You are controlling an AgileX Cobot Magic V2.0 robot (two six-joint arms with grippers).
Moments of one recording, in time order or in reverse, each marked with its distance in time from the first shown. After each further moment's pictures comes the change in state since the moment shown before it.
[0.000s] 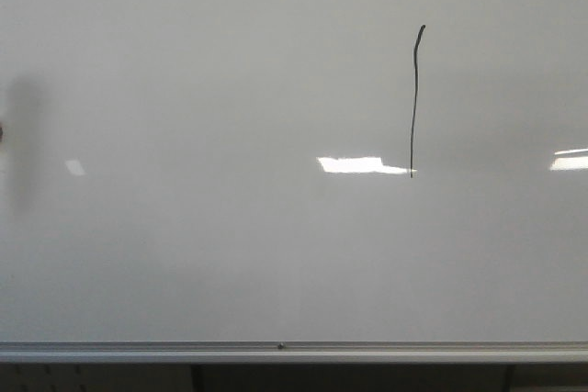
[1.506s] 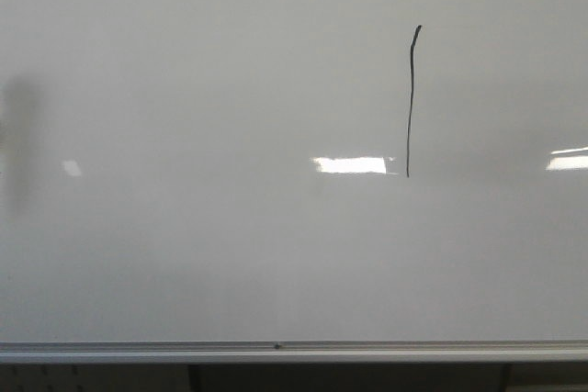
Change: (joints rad) left arm 0.000 0.000 0.000 0.002 -0.001 -0.004; right arm 0.000 -0.008 0.041 -0.253 -0.036 0.120
